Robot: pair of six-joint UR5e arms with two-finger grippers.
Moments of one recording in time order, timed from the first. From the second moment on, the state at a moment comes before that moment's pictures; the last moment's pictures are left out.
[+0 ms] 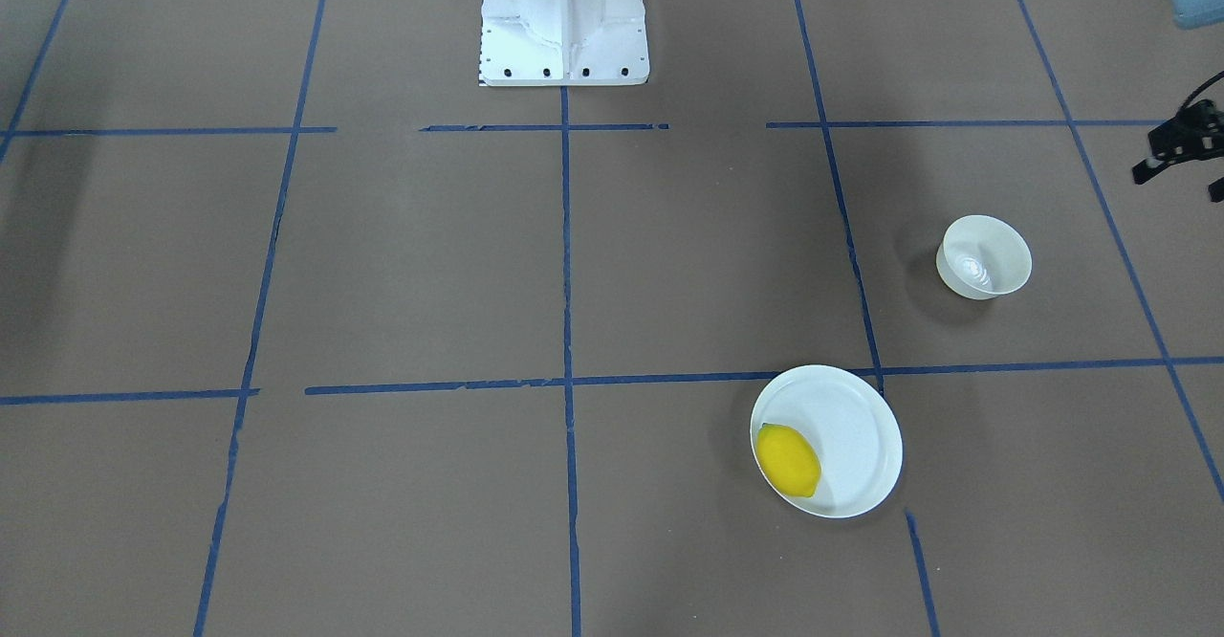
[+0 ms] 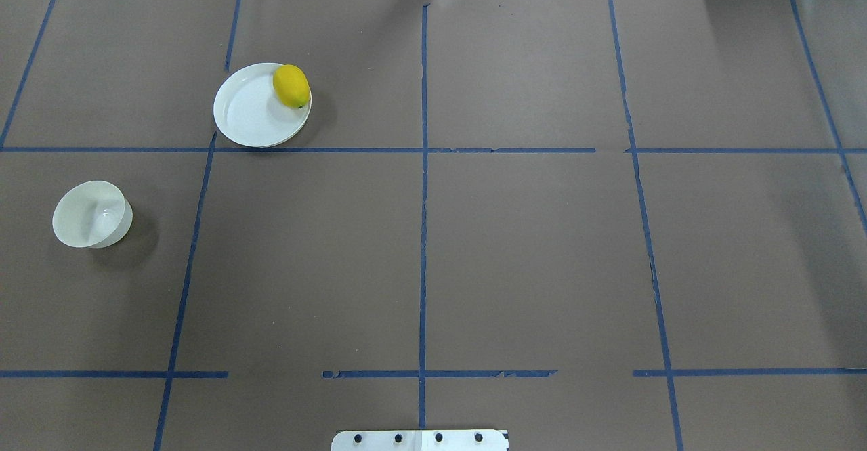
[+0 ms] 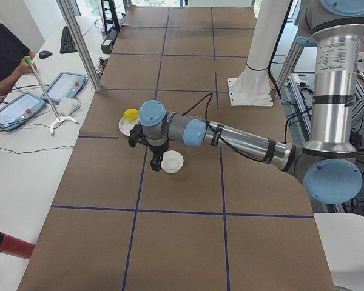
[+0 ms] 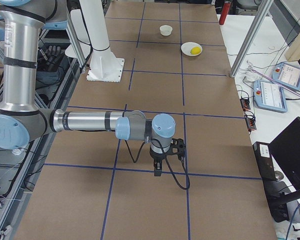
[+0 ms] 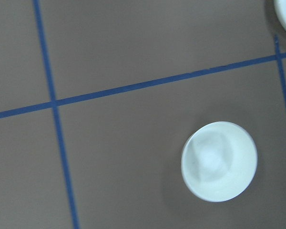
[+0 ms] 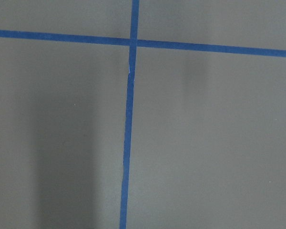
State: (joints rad) left arm -1.30 -1.60 -1.85 -1.62 -2.46 -0.26; right arm 1.54 -1.71 1.75 -1.64 2.28 -0.05
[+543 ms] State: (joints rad) left arm -1.04 -2.01 -1.60 -1.70 -2.43 -0.74; right arm 1.54 -1.71 1.75 -1.64 2.28 -0.05
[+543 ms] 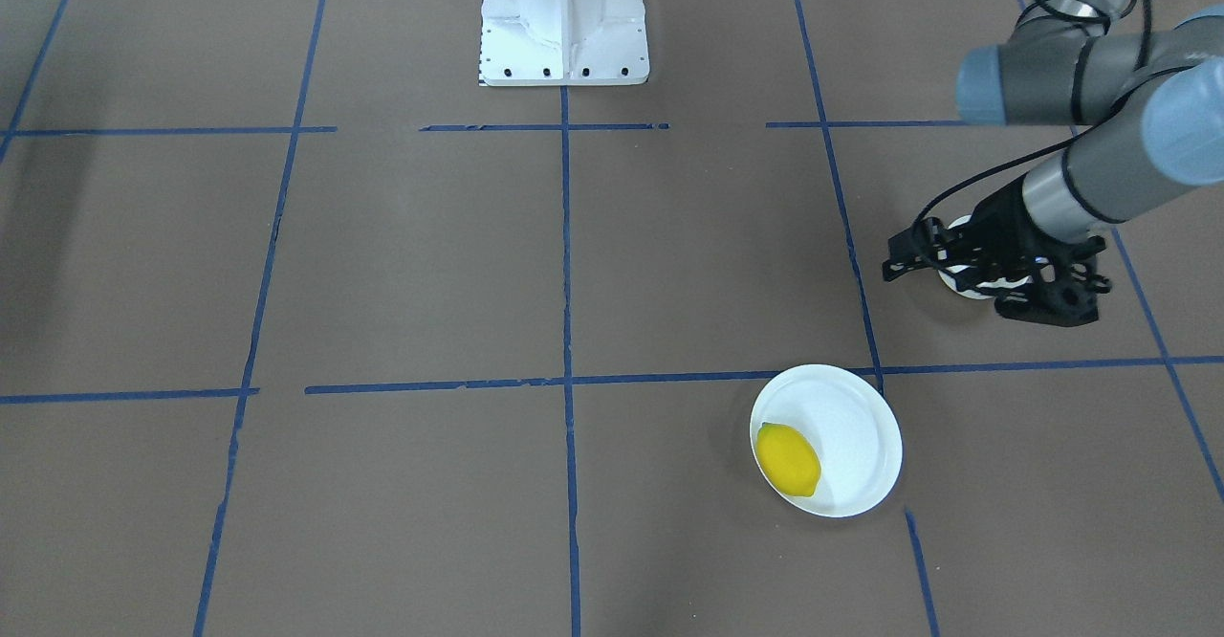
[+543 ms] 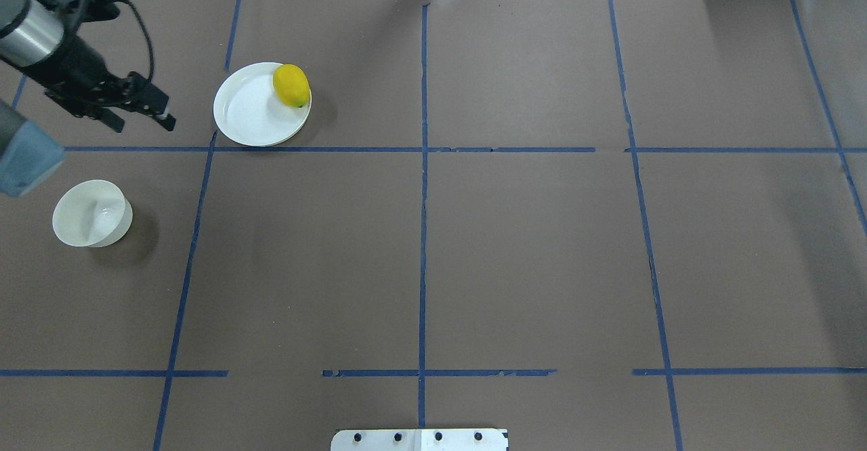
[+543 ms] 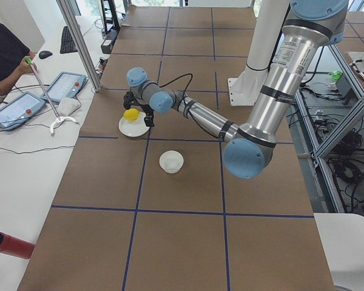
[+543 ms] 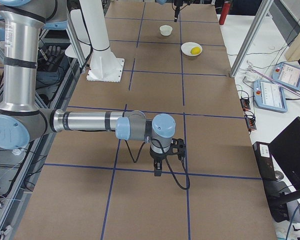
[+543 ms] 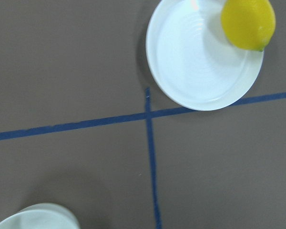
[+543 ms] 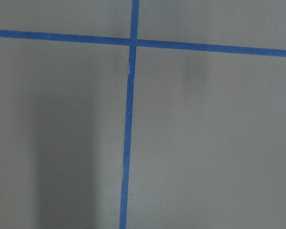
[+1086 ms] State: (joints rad) left arm -0.98 -2.34 -1.16 -1.84 -2.37 -1.07; right arm 1.54 -1.71 1.75 -1.64 2.28 -0.05
